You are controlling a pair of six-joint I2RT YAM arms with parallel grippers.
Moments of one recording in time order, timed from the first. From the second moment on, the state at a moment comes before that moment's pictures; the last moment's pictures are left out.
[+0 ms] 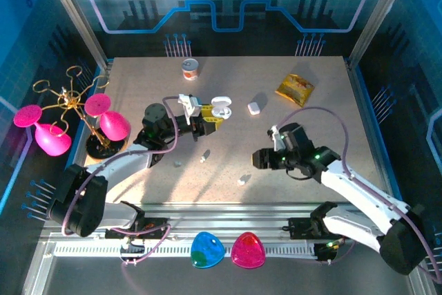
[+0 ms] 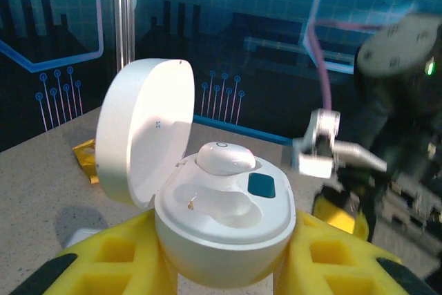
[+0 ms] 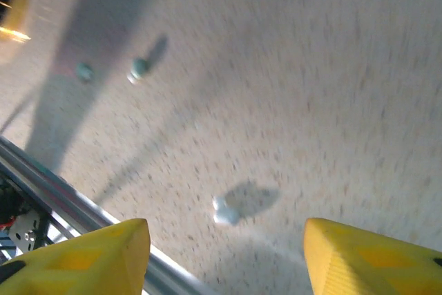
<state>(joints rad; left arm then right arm) -0.38 1.33 0.64 0.74 0.81 -0.14 0.59 1.01 0.64 -0.55 -0.28 0.56</state>
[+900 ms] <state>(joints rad) -0.38 1.29 0.60 0.75 0.78 -0.13 0.81 1.34 0.39 0.11 -0.32 1.15</state>
